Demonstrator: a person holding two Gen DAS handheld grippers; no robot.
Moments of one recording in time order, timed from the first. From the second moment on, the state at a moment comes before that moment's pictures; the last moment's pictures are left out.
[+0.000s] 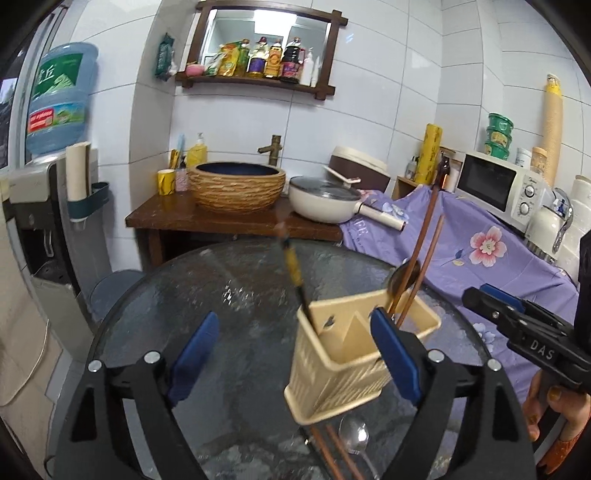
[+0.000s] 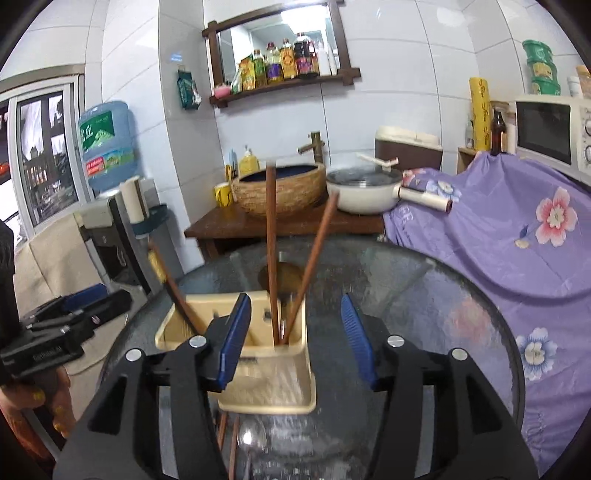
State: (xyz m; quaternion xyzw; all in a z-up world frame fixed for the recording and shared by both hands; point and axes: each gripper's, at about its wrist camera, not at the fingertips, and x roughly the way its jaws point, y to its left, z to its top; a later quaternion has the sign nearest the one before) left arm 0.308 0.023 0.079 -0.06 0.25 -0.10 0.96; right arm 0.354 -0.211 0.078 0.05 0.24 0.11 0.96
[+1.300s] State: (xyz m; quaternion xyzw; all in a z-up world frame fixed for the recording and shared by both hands) left arm 0.275 0.001 -0.060 0.01 0.43 -0.10 0.90; right arm 0.328 -0.127 -0.092 -0.06 0.47 0.14 0.87
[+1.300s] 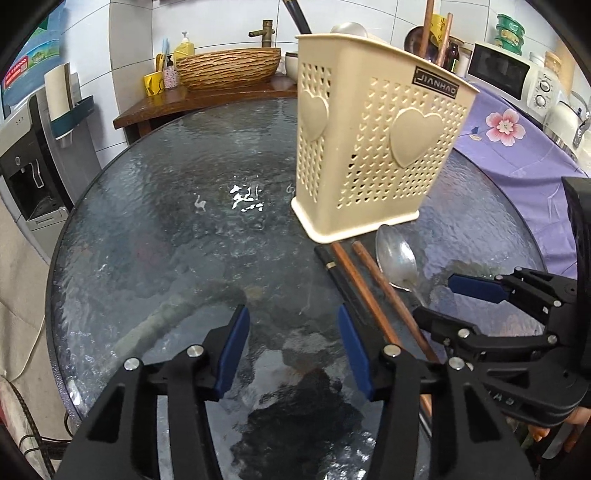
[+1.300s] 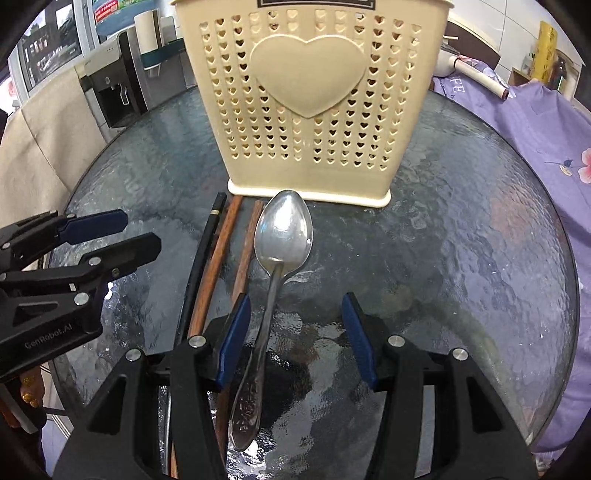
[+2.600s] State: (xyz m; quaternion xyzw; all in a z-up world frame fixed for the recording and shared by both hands) left arm 0.310 0.001 -0.073 0.02 0.46 -0.10 0.88; right arm 0.355 -0.119 -0.088 -0.09 0.47 0.17 0.86
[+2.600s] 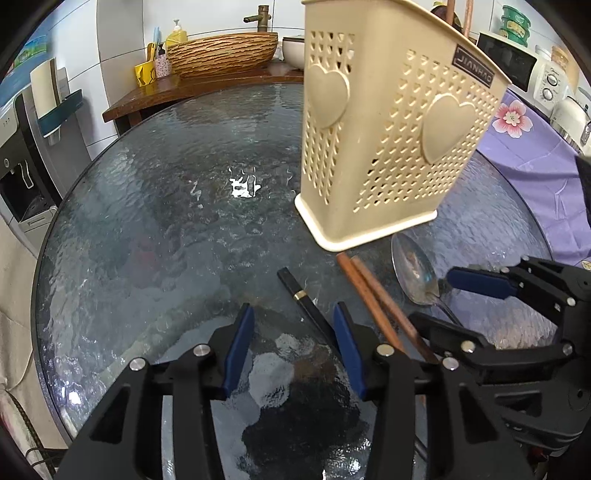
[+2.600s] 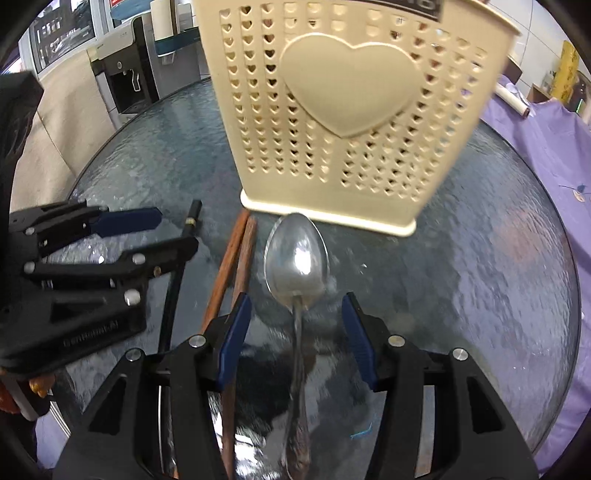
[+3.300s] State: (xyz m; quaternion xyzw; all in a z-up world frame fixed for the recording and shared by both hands) left arm 0.326 0.008 -0.073 0.01 0.46 -0.11 0.88; right arm 0.384 -0.102 -0.086 -0.09 0.47 0.16 0.86
